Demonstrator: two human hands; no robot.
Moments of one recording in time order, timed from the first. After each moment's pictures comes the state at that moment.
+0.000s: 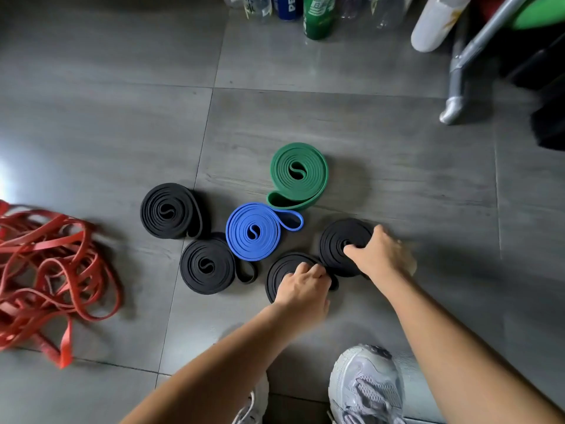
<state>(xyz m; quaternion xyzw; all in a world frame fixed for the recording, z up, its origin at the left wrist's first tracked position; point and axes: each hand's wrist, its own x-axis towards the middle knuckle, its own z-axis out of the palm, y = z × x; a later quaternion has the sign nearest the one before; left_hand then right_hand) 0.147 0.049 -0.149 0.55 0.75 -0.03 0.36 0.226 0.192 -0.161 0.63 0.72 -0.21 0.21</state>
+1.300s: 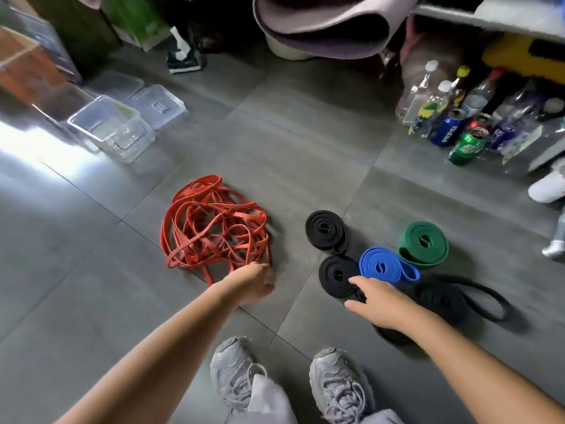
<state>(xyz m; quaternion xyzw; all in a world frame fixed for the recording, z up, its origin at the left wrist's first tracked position) -0.041 -0.224 -0.008 0.30 0.88 0.03 0.36 0.107 0.004 0.018 0.19 0.89 -0.25 0.34</state>
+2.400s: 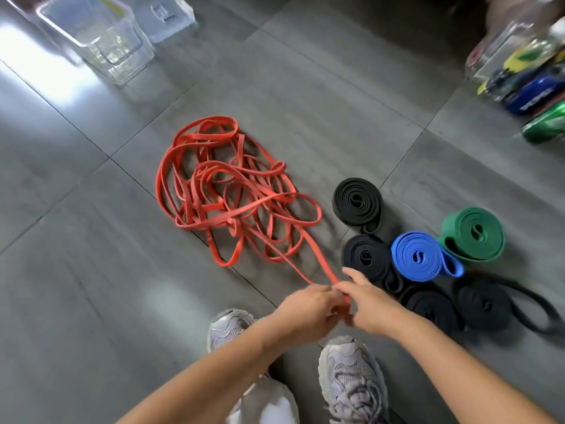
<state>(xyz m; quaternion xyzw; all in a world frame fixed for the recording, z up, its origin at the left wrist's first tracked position) 0.034 -0.204 -0.075 0.38 0.81 0.28 0.34 0.077 -0.044 -0.076 0.09 0.86 -0.29 0.40</state>
